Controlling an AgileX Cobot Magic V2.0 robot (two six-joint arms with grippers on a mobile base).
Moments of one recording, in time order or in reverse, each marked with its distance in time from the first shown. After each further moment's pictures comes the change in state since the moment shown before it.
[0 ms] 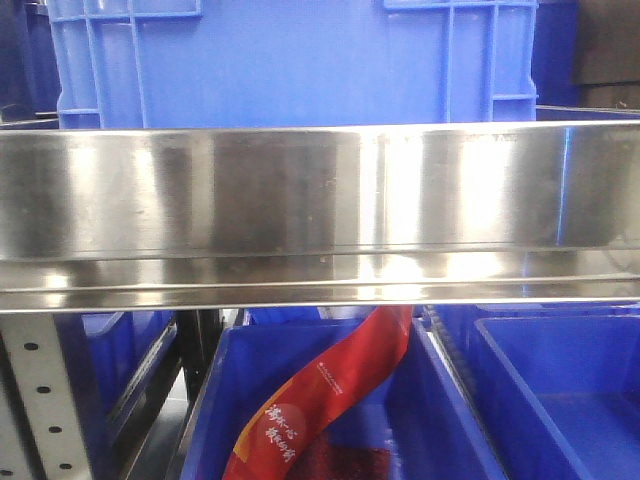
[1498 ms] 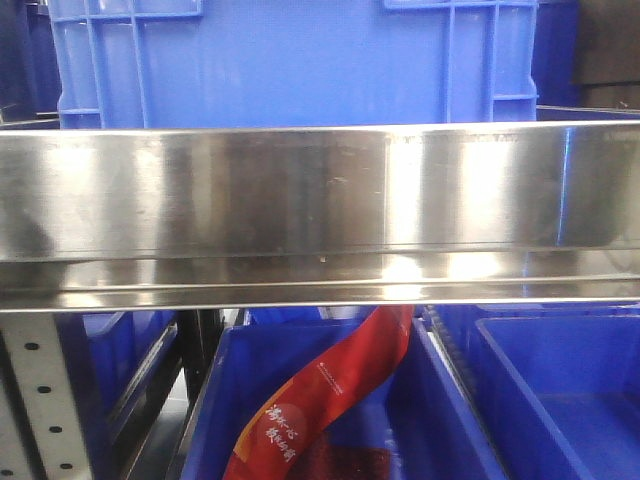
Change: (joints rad) left arm 0.310 -0.405 0.430 0.015 0.033 0.000; right arm 0.000 0.000 0.000 0.000 0.002 0.000
